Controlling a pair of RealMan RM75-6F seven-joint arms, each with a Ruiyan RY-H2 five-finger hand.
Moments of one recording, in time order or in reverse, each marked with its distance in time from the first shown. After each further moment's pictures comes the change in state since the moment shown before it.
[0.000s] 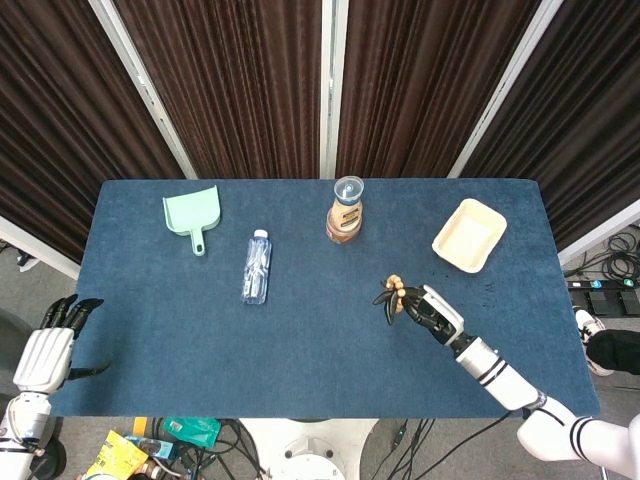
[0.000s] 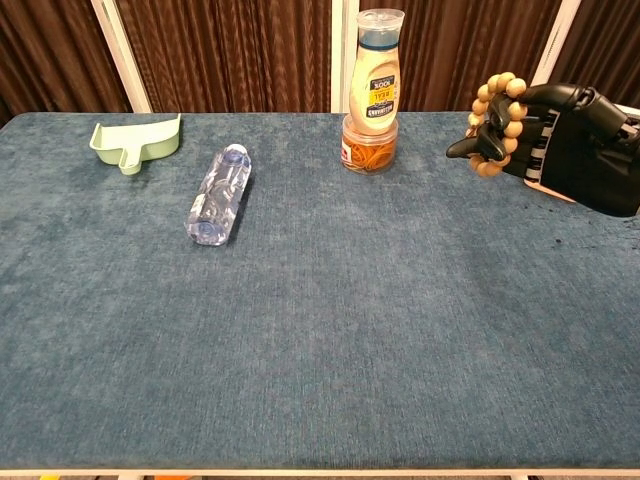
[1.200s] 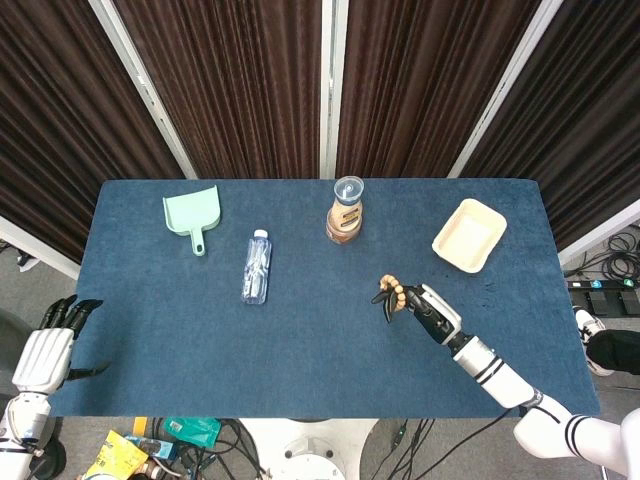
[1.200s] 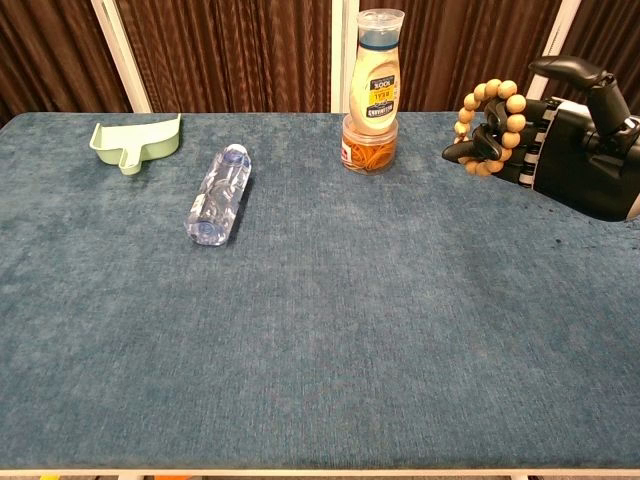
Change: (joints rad) left arm -0.002 0.014 0.002 -0.019 -0.012 -0.014 0.023; right arm 0.009 -0.027 -0.002 0.034 0.011 -0.010 0.079
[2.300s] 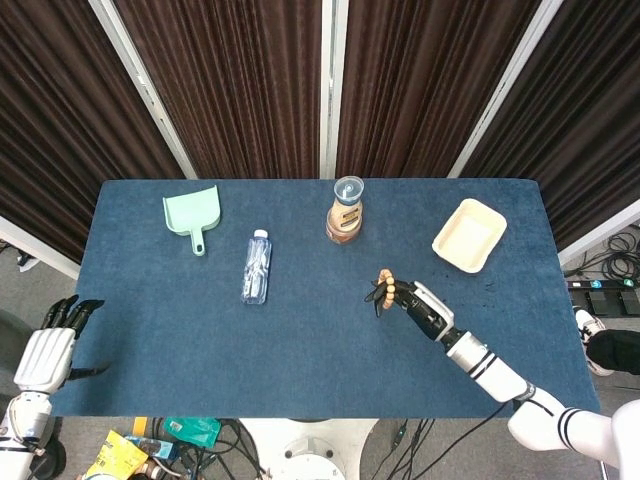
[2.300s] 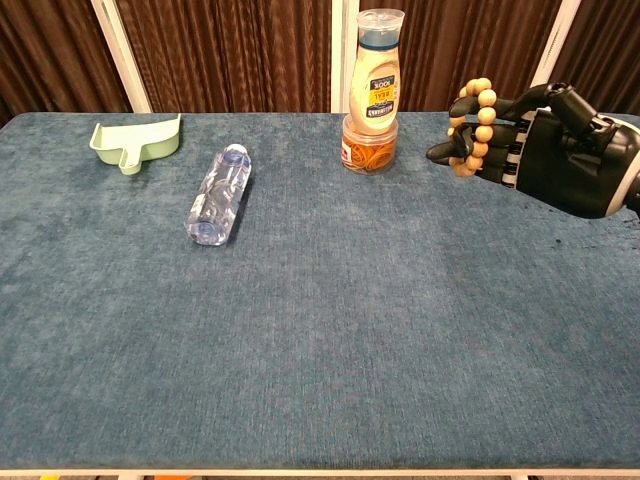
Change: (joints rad) left arm -0.003 -0.002 0.000 0.003 -0.003 -0.005 -0.001; right arm 0.032 -0.018 0.004 0.026 0.001 -0.030 0.052
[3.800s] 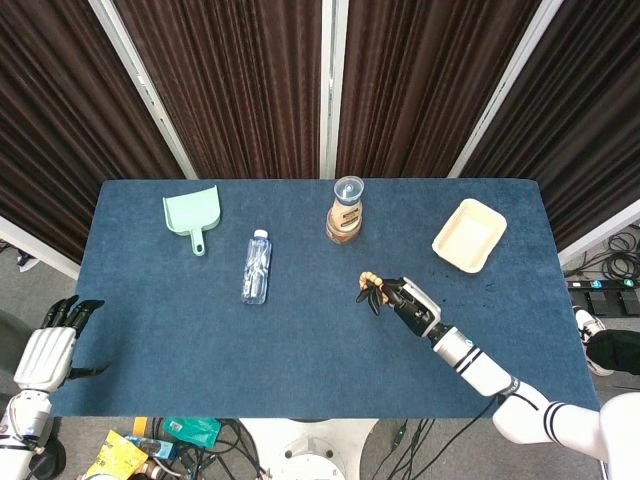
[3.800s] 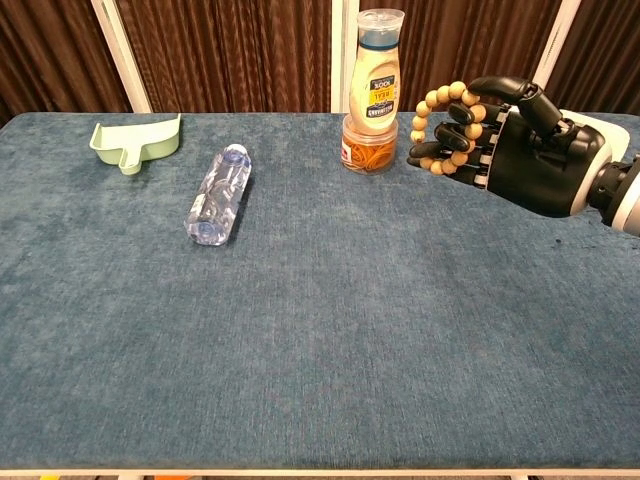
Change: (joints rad) left arm -0.009 0.011 0.001 -0.010 -0.012 -0.024 0.017; right arm 0.032 -0.040 0.037 -0.006 0.035 -0.065 0.091
